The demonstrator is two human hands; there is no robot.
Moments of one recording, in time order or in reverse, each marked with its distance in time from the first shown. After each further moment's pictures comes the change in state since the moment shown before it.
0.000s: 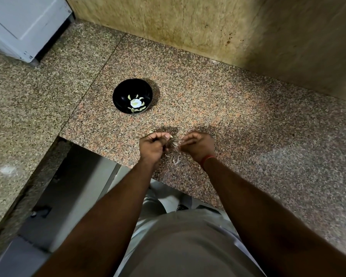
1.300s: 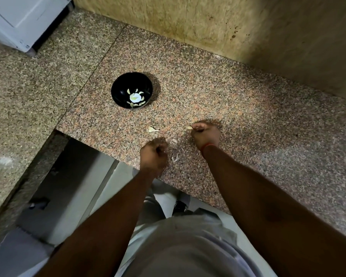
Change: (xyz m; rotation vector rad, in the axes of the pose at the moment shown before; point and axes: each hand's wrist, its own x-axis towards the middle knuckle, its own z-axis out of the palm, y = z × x) left_hand -0.015 -0.031 -0.019 0.840 0.012 0.310; right_hand 0.047 0.007 -0.004 -0.118 0.284 0.062
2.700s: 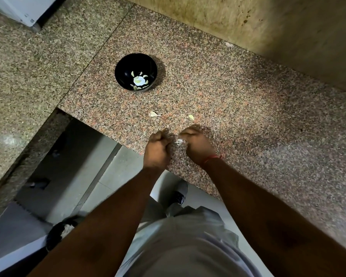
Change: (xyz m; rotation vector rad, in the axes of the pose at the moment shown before) left_hand -0.022 -0.031 0.031 0.270 0.049 0.341; right_hand -0.048 0.037 -0.009 -0.718 -0.414 -0.820
